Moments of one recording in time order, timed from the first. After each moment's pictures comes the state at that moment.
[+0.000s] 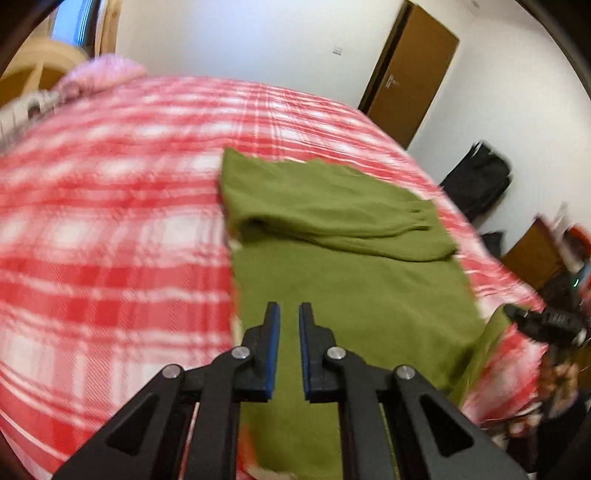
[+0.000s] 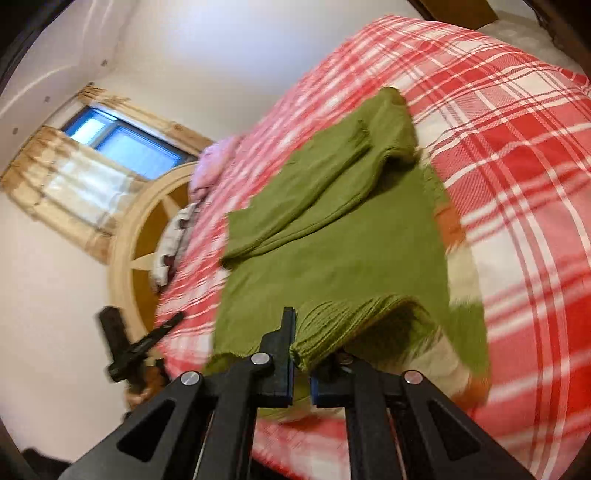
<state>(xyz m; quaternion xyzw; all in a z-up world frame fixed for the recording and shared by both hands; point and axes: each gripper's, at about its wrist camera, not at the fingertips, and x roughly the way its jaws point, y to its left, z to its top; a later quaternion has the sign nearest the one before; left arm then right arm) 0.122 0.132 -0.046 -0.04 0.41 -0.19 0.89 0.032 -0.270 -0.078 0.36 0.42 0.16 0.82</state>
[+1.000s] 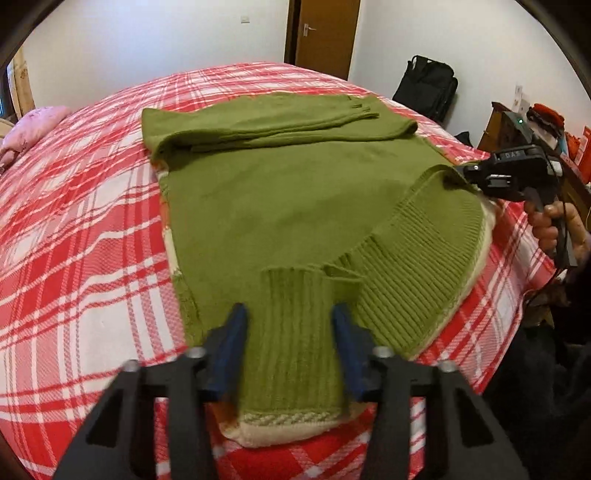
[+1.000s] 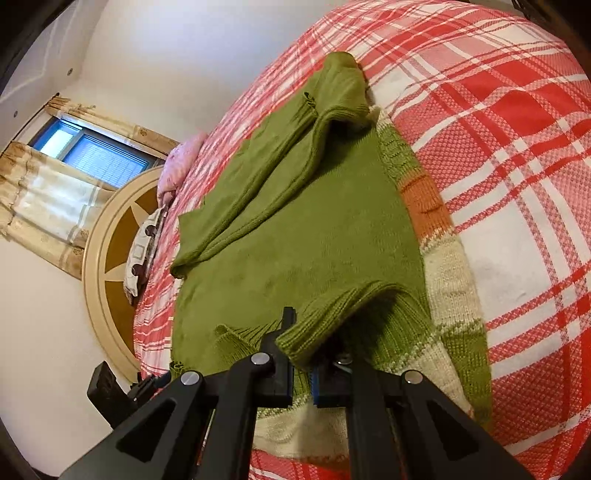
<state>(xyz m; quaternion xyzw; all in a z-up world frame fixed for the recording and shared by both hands) 0.067 0.106 -0.113 0.09 0.43 -0.29 0.85 0.054 -0.271 -0.117 0.36 0.43 0.13 0.82</state>
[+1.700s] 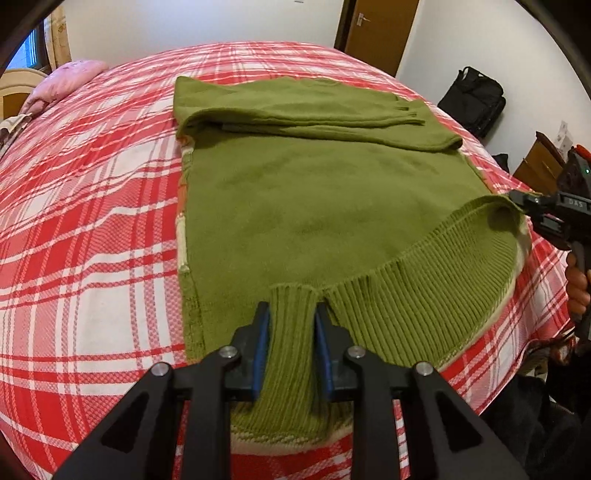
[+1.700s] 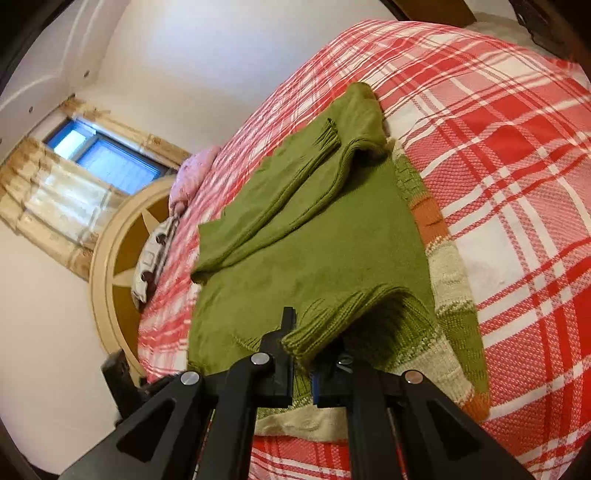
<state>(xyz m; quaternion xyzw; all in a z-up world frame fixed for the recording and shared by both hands) 0.084 0.101 -0.115 0.04 0.48 -0.21 0.85 0.027 -0.282 -0.090 0.38 0.39 0.13 0.83</state>
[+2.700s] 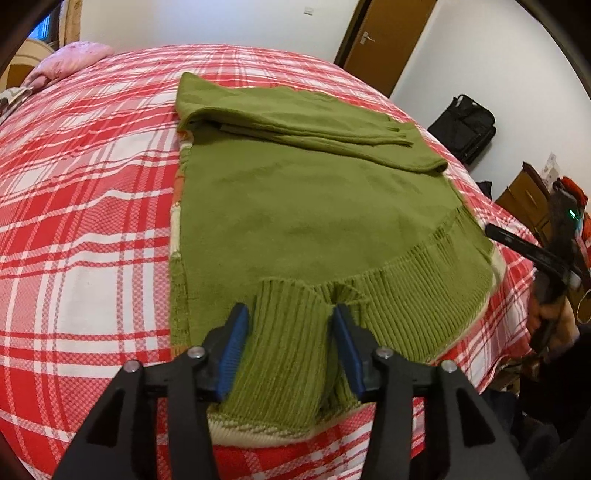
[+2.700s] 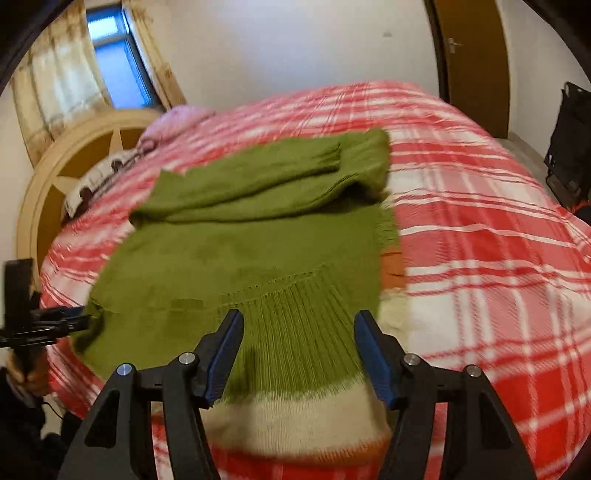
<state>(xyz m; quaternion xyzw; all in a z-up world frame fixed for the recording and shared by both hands) 0.078 0.112 -0.112 -0.02 0.48 -0.24 0.85 0.035 -0.249 -0.088 0.07 0.40 0.08 0.91</state>
